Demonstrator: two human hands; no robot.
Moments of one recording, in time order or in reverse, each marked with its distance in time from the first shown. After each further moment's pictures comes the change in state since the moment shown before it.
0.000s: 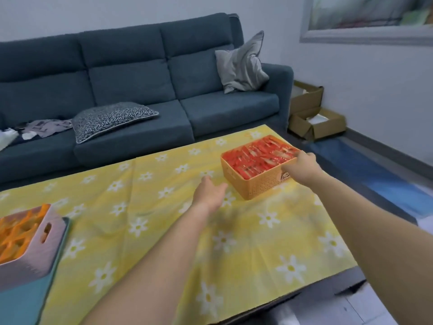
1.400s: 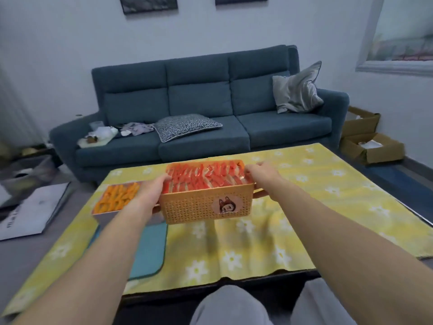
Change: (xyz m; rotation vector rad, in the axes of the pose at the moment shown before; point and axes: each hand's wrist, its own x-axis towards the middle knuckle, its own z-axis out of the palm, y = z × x) left_hand -0.175 -0.135 -0.287 -0.574 0.372 -0.215; right_hand -0.231 -0.200 0.095 0.483 -0.373 -0.158
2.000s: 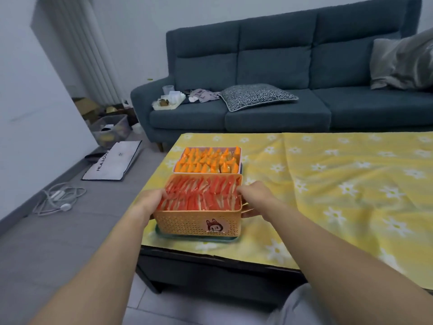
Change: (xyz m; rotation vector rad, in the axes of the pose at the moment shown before) left_hand 0.053 -0.122 -0.230 0.140 0.282 -0.216; right_hand -0.027 0.029 0.262 -0.053 -0.383 0.139
